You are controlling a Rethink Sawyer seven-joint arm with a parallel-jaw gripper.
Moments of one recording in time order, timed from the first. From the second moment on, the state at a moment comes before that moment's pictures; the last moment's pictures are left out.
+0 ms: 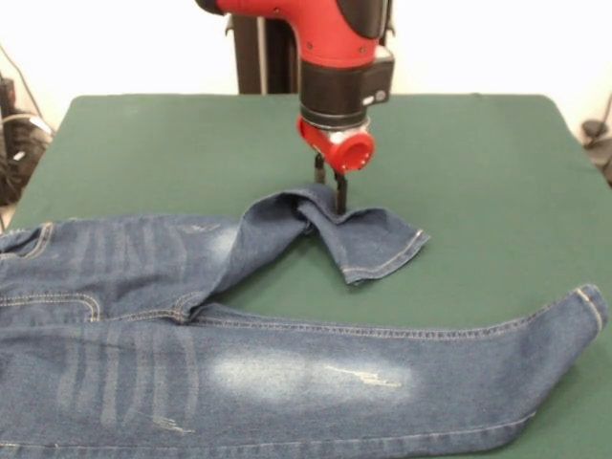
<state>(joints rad) -0.27 -0.45 0.02 1.83 -0.16 0.11 2.78</state>
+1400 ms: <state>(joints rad) -0.67 -0.67 0.16 1.65 -0.40 0.26 2.78</state>
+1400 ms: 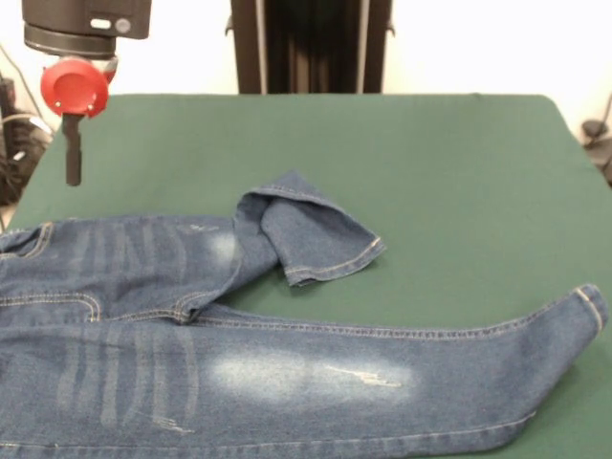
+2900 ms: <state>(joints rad) -0.38 -0.69 0.11 1.66 -0.31 0.26 2.78</state>
